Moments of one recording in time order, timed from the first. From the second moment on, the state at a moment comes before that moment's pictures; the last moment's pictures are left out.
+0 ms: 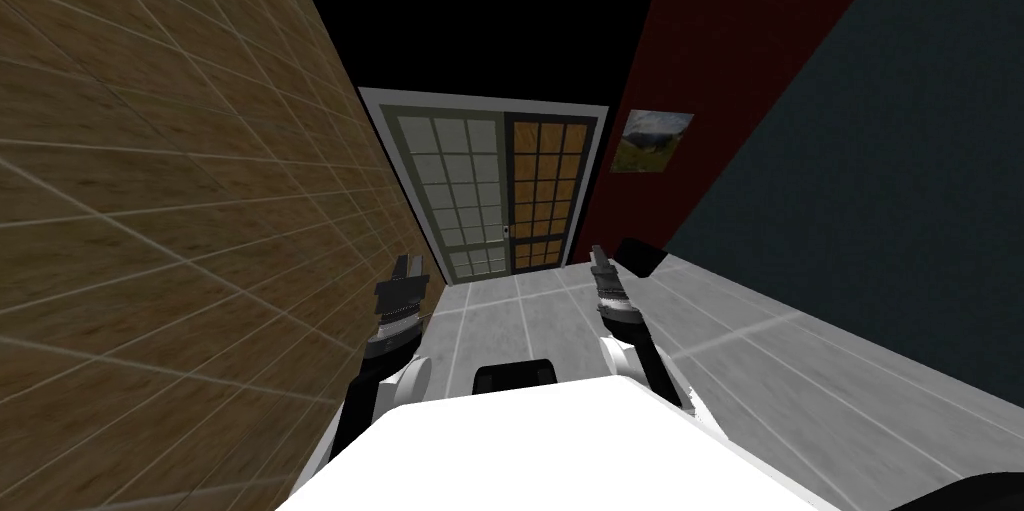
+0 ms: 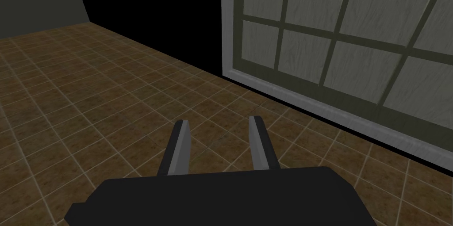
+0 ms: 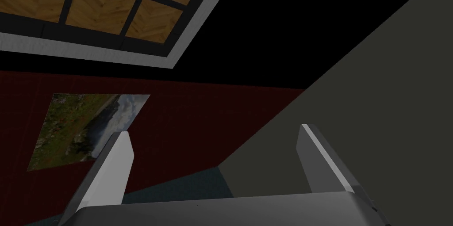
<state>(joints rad) 0.49 -0.07 -0.11 -2.07 0.04 -0.59 0.27</state>
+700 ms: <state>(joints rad) 0.45 -0.09 -0.17 -1.93 0.09 -0.63 0.38</state>
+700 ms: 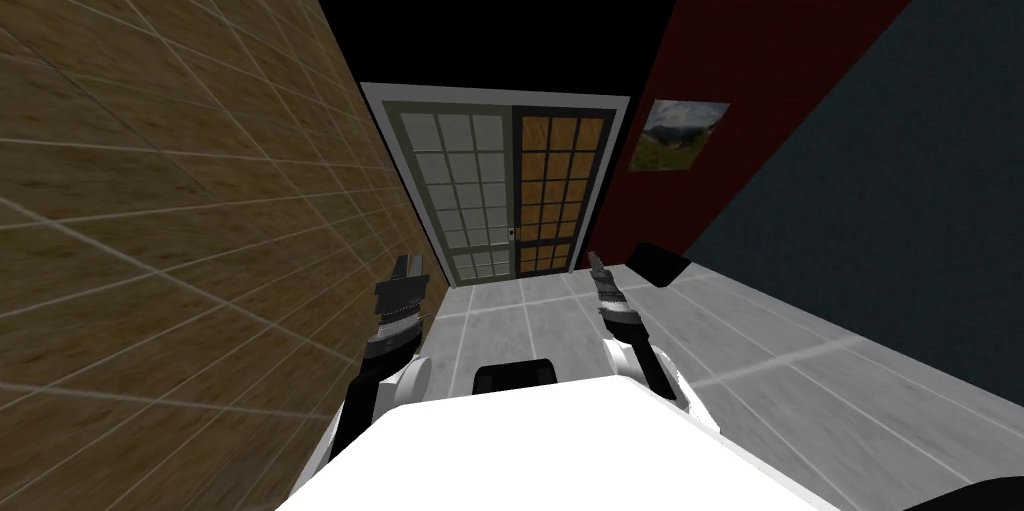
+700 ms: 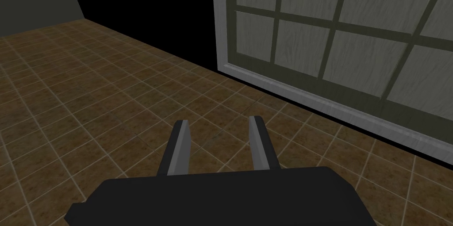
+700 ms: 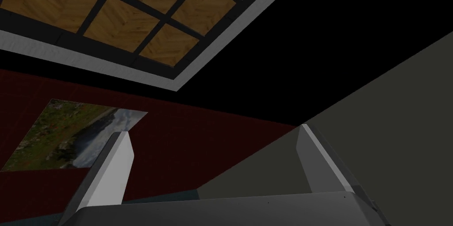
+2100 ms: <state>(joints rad) 0.37 -0.08 -0.30 -1.62 0.22 -0.70 0.63</state>
